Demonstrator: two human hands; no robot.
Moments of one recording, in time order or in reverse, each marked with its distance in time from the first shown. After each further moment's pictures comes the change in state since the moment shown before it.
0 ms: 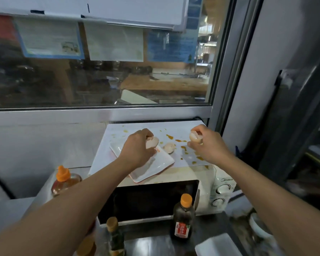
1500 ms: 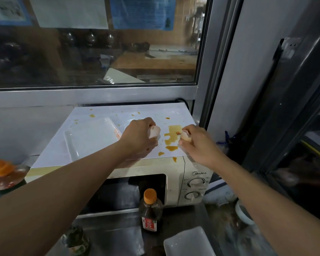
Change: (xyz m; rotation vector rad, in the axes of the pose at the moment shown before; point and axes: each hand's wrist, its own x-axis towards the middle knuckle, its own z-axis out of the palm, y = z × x) left_hand 0.052 0.059 0.098 0.133 -0.119 0.044; right_hand 0.020 0.124 0.002 -0.051 -0.117 -0.133
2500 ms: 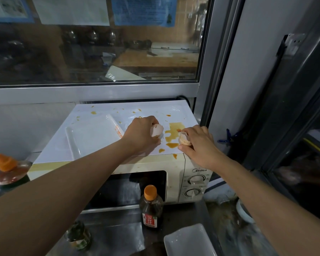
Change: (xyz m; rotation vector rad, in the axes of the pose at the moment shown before) left_hand -0.008 0.010 0.000 -0.009 -0.001 0.015; right_hand -0.005 0.012 0.008 -0.229 -0.060 -0.079
